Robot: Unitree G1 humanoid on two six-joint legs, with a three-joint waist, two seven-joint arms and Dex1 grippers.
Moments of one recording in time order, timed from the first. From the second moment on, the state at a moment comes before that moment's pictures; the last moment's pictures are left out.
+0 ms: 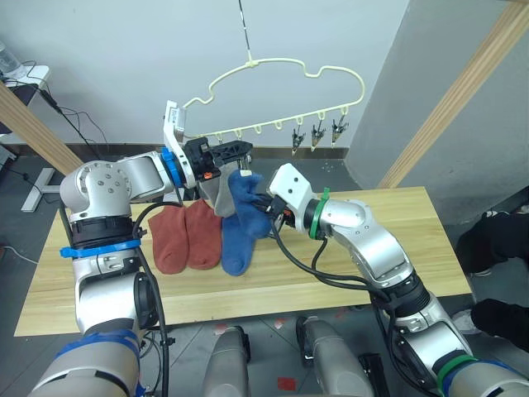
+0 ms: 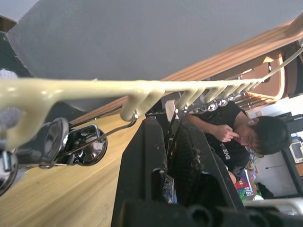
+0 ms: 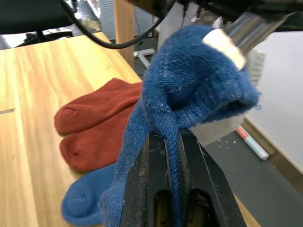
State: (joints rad) left arm -0.91 0.48 0.34 0.27 -0.84 1.28 -0.59; right arm -0.66 -0.18 0.36 -0.14 0.04 0.59 0.65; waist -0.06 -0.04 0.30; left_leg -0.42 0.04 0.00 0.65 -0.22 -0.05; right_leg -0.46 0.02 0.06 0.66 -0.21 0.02
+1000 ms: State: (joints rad) left arm -0.61 0.63 0.26 -0.11 -0.80 1.11 -0.67; right arm -0.54 -0.32 0.25 -0.25 0.13 0.70 0.65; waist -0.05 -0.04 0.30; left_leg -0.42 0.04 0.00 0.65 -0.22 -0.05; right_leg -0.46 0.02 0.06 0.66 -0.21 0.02
